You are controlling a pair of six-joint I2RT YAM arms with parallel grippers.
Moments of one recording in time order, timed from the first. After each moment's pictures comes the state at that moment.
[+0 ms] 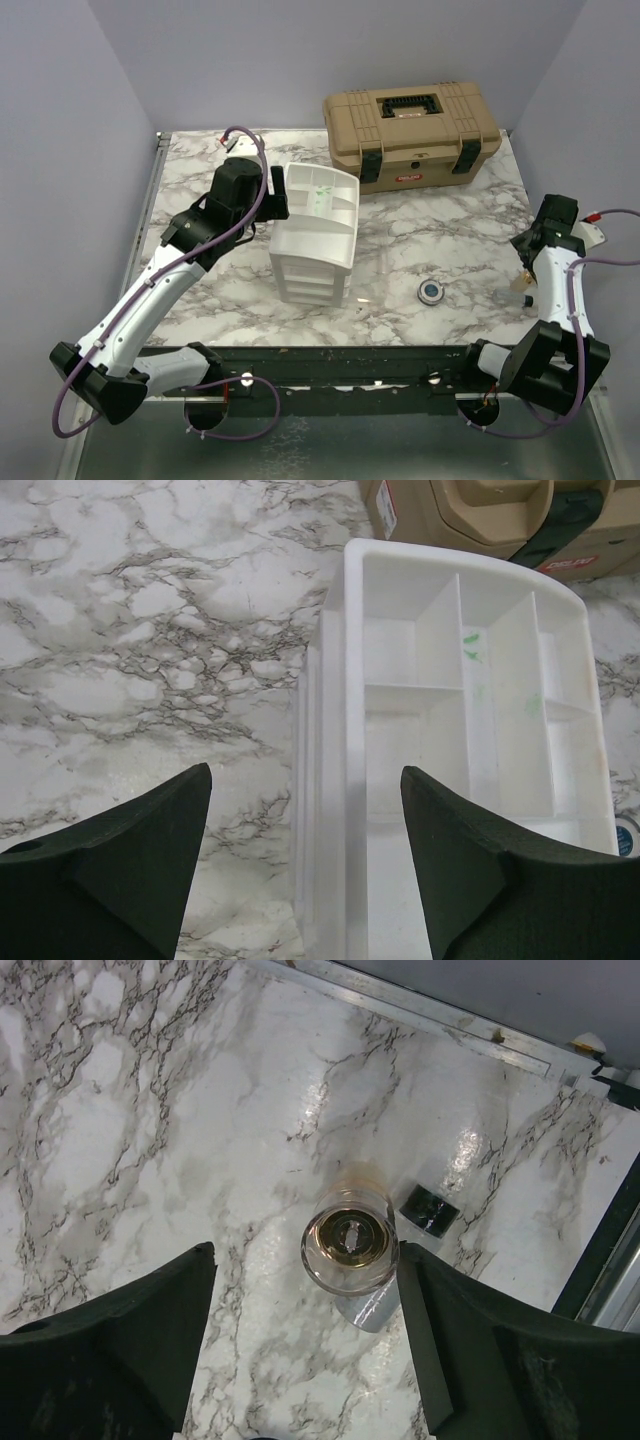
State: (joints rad) left arm -0.59 1.14 1.30 -0.67 -0.33 -0.38; right arm -0.42 1.18 0.90 -0.70 0.41 0.71
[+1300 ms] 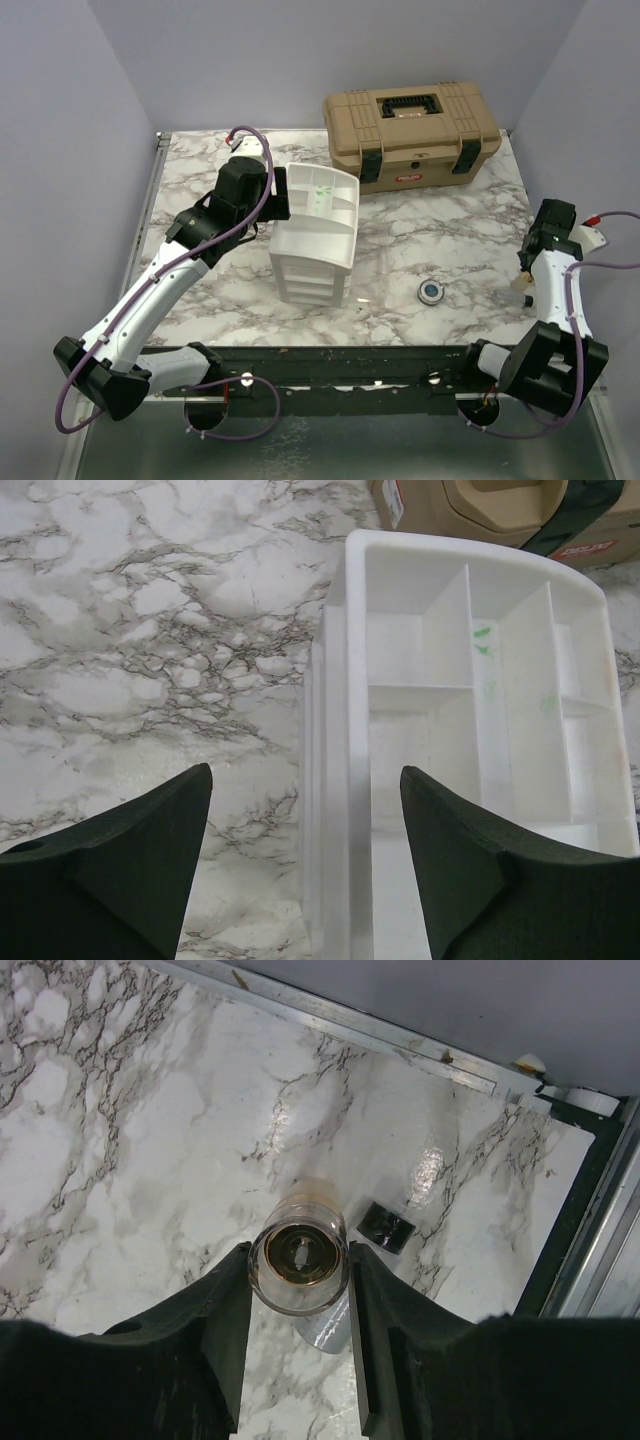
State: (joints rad) left arm -0.59 1.17 1.30 -0.67 -0.33 -0.35; right arm -0.43 1.18 0.85 -0.67 0.50 0.66
